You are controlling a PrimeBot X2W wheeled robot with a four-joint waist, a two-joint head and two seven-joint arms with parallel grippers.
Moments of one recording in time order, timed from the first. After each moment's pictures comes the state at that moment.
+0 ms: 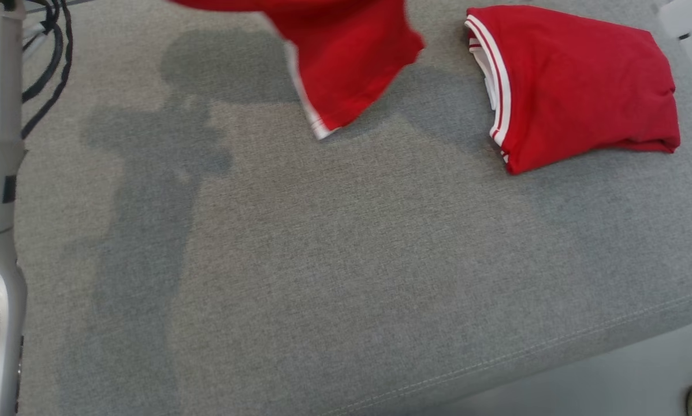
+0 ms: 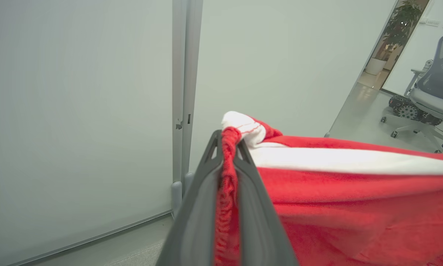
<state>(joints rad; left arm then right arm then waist) -1.32 0.19 -0.35 0.46 -0.67 0.03 0.38 -0.94 -0.52 0.48 0.17 0.72 0.14 -0.12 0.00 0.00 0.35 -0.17</state>
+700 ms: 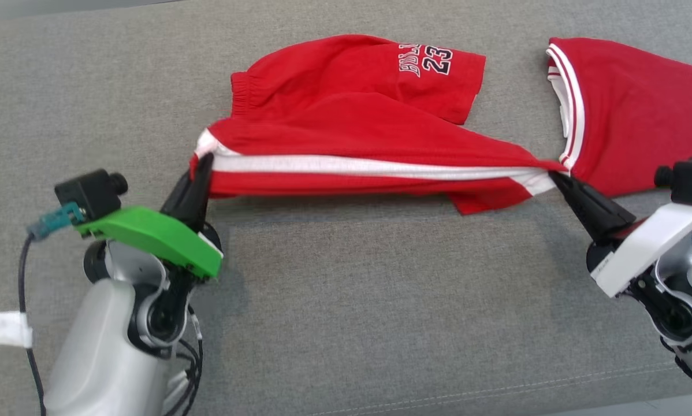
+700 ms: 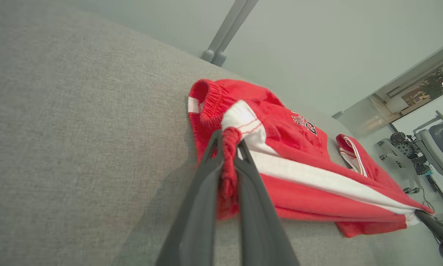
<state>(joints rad) -0.44 0.11 -0.26 0.25 -0.86 0.01 0.06 -0.34 -0.58 0.55 0.14 0.96 0.12 -0.04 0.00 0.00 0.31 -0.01</state>
